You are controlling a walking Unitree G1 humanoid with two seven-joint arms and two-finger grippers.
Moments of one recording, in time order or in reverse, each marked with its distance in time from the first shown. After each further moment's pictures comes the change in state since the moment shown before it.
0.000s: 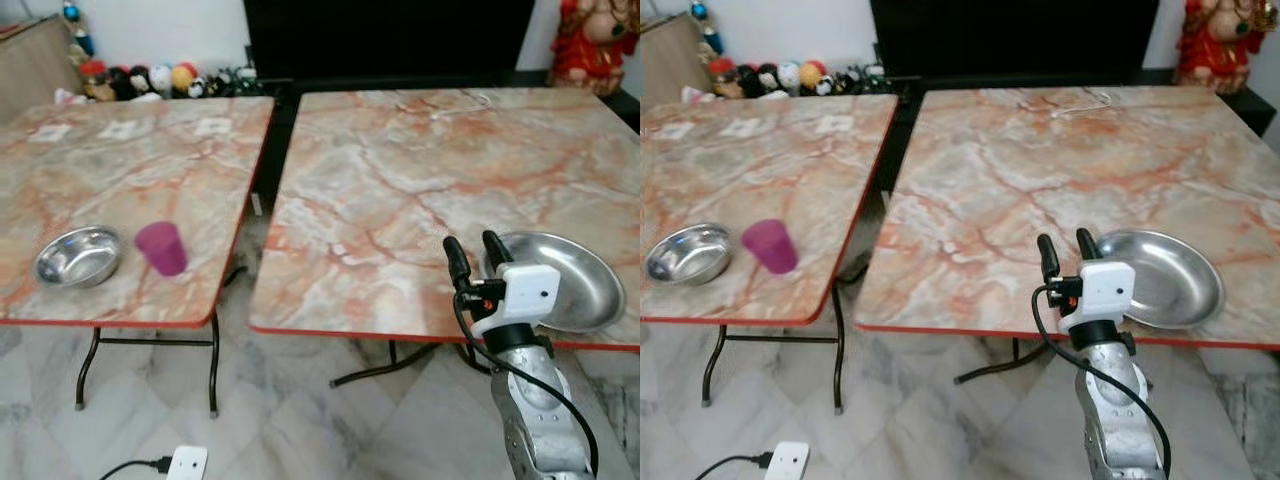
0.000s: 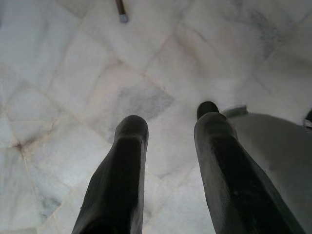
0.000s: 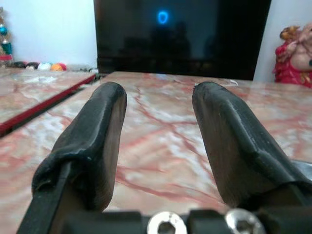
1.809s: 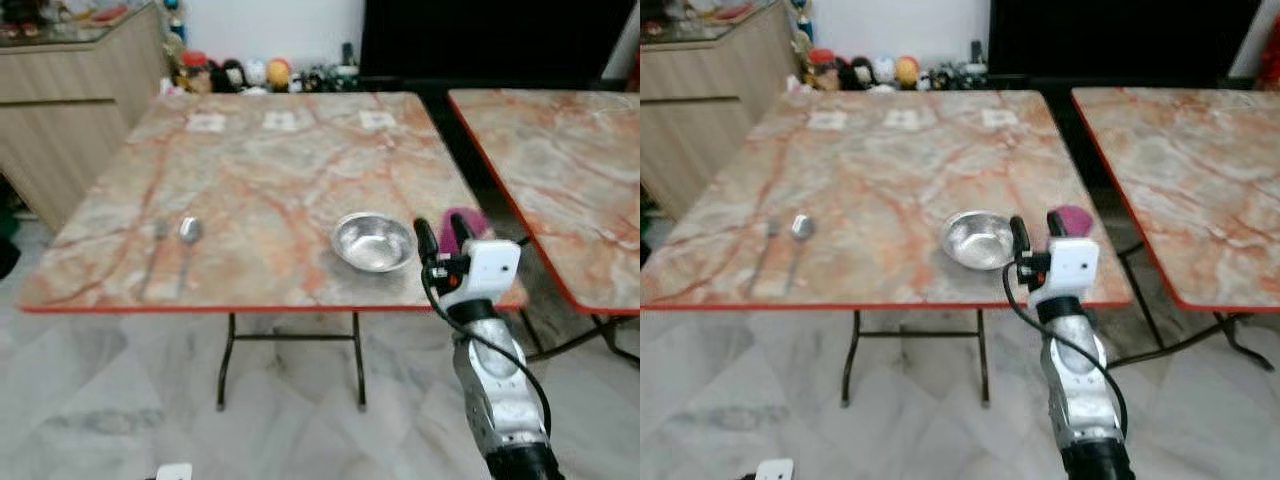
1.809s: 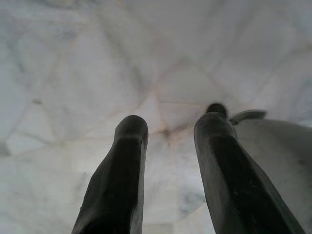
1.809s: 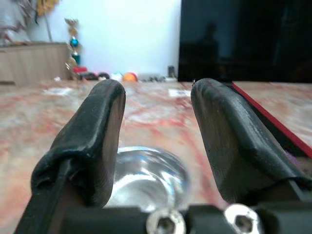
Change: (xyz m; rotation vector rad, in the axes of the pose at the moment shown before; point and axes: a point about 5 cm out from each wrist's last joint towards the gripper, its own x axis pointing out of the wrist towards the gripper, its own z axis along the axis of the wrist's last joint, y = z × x) left arm -0.005 0.004 -0.020 -0.127 0.050 0.102; right arm 0.035 0.028 0.005 0.062 -0.040 0.045
